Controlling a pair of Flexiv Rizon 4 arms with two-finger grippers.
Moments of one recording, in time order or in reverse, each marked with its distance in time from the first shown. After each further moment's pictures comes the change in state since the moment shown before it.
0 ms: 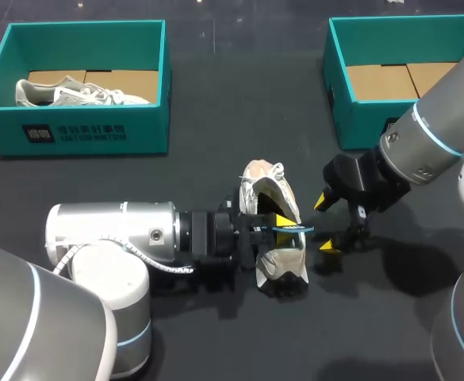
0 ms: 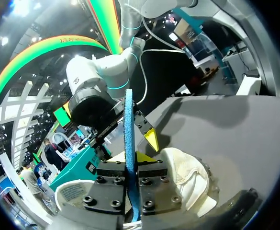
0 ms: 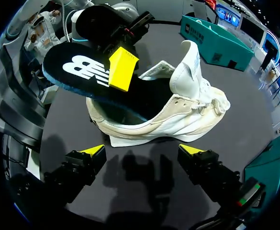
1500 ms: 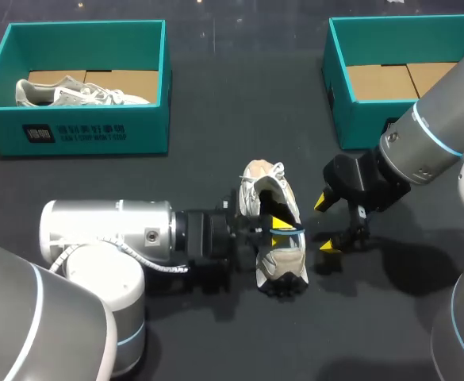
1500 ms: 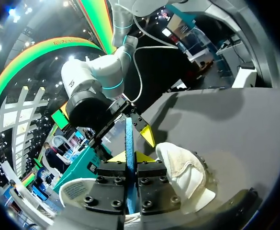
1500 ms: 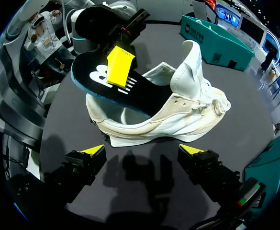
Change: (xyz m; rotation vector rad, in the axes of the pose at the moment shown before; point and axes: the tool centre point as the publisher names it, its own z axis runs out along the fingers) left arm 0.003 0.002 -0.007 -0.027 0.029 0.069; right arm 0.000 0.000 0.000 0.000 0.000 0.000
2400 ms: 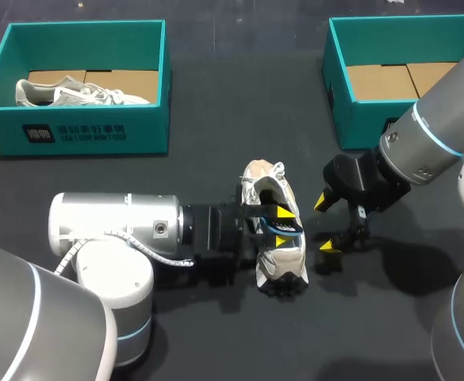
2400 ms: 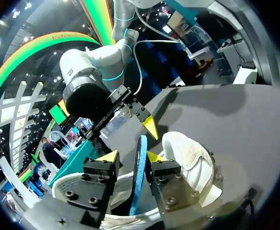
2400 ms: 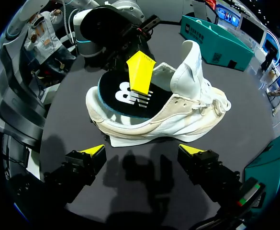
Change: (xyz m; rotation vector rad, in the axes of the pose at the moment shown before) left arm -0.006 0.011 0.010 -0.019 0.016 -0.044; right arm 0.000 0.000 0.000 0.000 0.000 0.000
